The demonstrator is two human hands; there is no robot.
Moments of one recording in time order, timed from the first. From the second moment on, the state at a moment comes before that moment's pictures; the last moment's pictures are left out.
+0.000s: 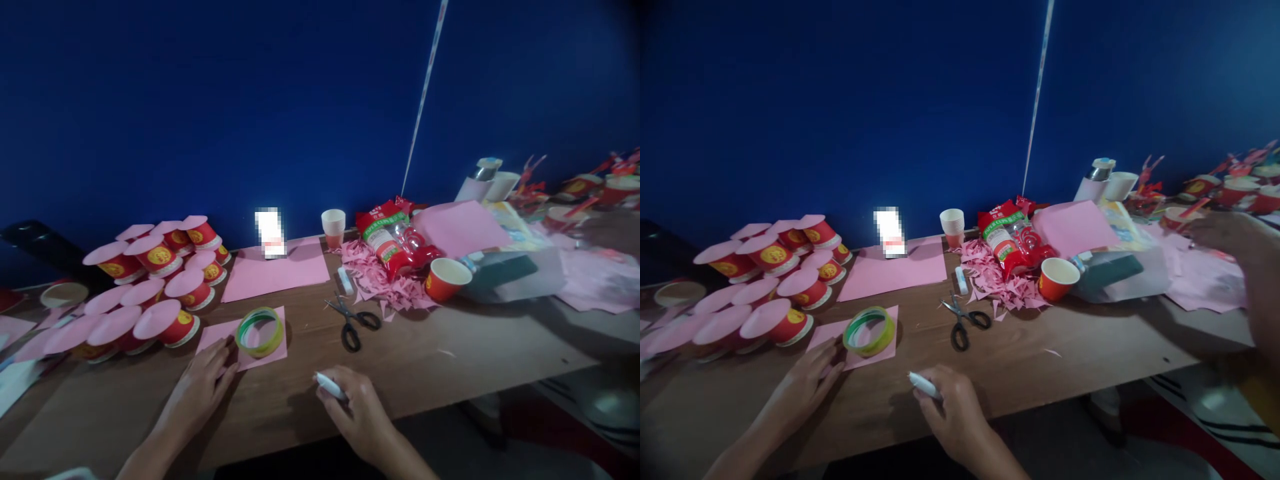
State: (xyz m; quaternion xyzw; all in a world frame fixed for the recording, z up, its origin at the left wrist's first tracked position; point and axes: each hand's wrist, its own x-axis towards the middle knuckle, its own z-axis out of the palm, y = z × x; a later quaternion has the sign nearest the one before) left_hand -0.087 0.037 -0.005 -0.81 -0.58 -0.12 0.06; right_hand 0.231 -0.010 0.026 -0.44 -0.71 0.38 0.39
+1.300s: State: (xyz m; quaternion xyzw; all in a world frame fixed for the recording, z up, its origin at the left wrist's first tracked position) left_hand -0.017 0.003 0.014 -0.87 -0.48 -0.08 -0.02; right_hand 0.206 0.002 0.039 -0.43 -0.81 0.25 0.32
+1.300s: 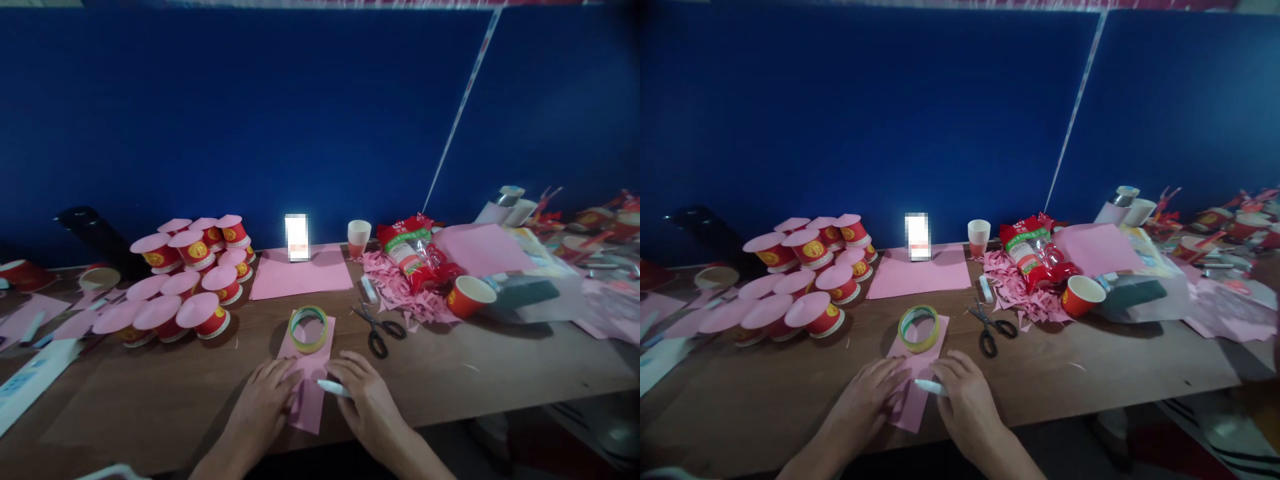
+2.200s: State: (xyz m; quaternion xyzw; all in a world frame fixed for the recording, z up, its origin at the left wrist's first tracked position) left_hand 0.009 0.000 0.021 -0.84 -0.53 -0.14 -0.05; right_hand 0.203 0.021 0.026 -0.45 -0.84 0.19 0.25
